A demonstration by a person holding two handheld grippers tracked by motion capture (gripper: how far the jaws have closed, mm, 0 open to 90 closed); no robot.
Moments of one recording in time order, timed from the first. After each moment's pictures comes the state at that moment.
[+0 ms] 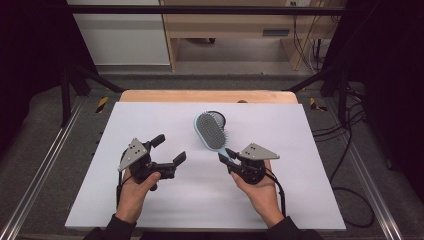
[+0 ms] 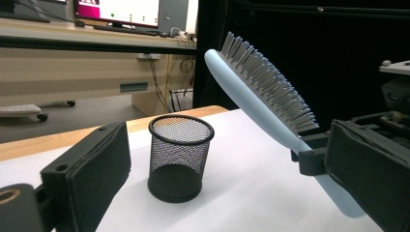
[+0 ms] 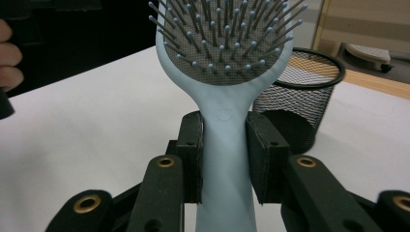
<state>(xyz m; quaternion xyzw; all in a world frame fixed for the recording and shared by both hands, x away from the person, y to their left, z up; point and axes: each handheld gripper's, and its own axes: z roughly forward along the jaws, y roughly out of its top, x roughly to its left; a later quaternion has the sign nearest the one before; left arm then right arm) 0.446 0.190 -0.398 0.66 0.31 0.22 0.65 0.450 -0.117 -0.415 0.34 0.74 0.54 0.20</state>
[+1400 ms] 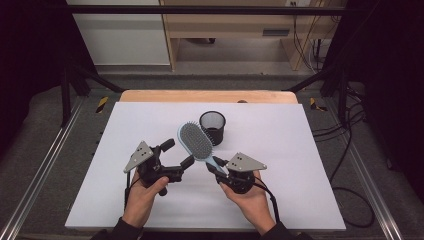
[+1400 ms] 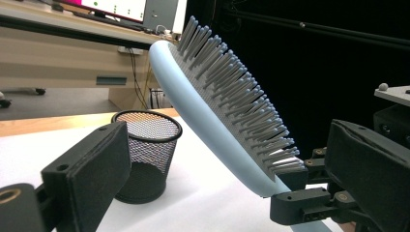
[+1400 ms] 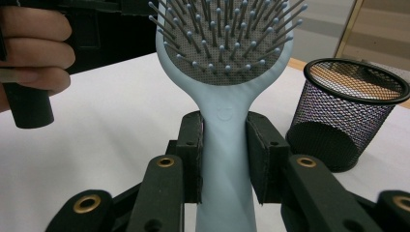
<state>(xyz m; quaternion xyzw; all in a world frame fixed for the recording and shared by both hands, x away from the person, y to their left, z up) 0.441 0.173 -0.404 0.64 0.33 0.16 0.68 0.431 -0.090 -0.420 0.29 0.76 0.55 0.21</state>
